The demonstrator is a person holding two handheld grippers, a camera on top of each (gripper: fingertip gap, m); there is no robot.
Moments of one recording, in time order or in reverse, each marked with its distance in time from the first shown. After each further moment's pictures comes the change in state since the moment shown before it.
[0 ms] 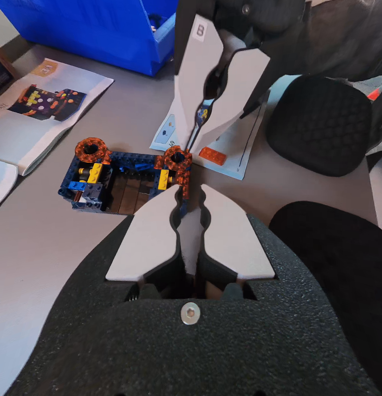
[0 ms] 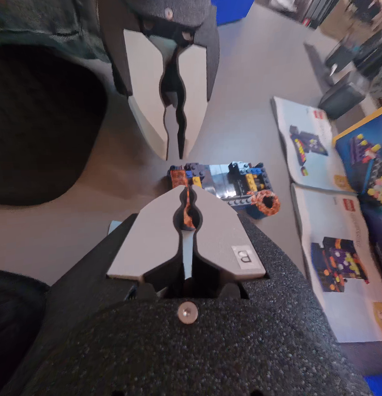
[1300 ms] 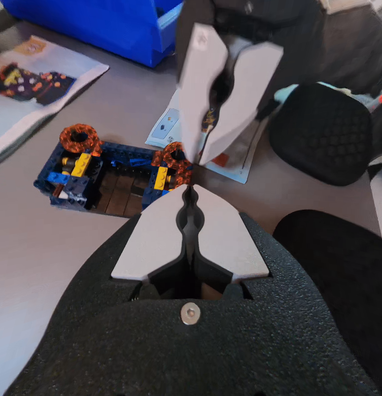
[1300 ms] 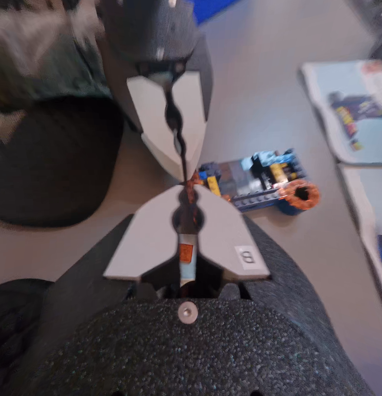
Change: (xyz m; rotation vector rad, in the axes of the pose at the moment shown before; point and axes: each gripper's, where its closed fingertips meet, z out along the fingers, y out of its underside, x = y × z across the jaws) left arm 0.000 0.008 0.018 0.024 0.027 -0.071; right arm -0.010 -0.001 0.007 0.016 -0.126 0.253
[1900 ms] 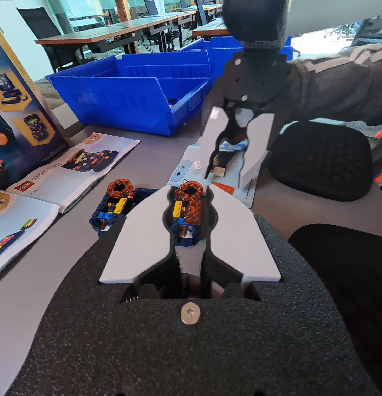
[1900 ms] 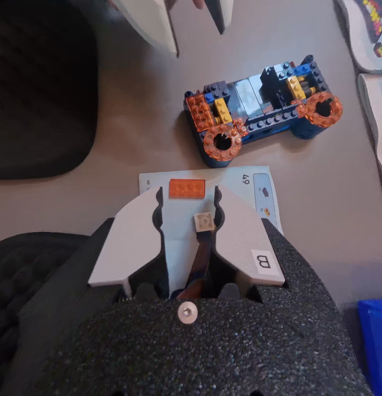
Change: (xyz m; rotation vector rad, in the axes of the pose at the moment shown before) left arm -0.002 -0.037 -0.027 0.271 -0.083 0.174; right arm -0.011 0.059 -0.023 -0.257 0.105 0.051
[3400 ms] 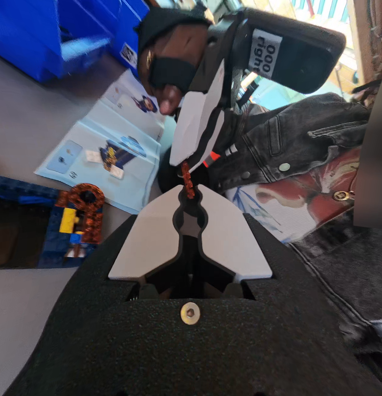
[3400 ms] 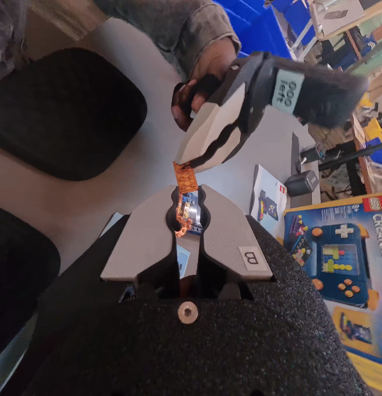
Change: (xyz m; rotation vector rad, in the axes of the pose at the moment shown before) left arm 0.046 -0.046 -0.010 -0.140 0.601 -0.680; right arm -0.013 -0.097 -0.053 0.300 0.036 -0.718
